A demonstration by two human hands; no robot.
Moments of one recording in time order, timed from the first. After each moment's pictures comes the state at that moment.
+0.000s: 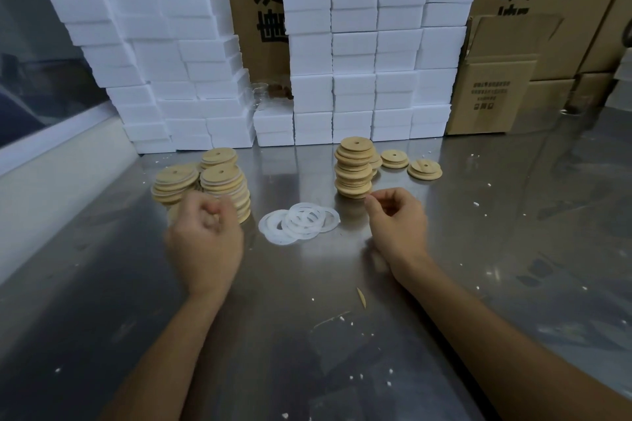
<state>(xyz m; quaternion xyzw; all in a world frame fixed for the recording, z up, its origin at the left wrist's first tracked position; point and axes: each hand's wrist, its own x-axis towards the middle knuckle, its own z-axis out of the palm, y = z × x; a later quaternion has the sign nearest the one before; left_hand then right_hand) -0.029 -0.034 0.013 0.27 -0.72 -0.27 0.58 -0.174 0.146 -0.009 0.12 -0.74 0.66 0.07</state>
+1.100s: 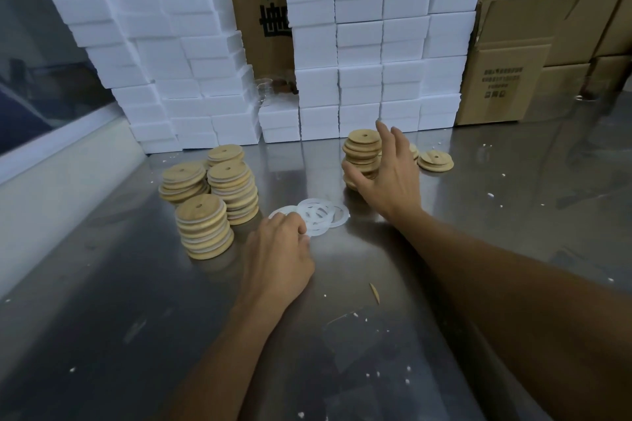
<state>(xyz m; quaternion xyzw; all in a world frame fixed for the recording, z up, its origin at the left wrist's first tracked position) -0.047 0.003 -0.003 0.18 -0.93 -0.15 0.28 -0.240 0.110 0.000 0.26 -0.85 0.40 0.22</state>
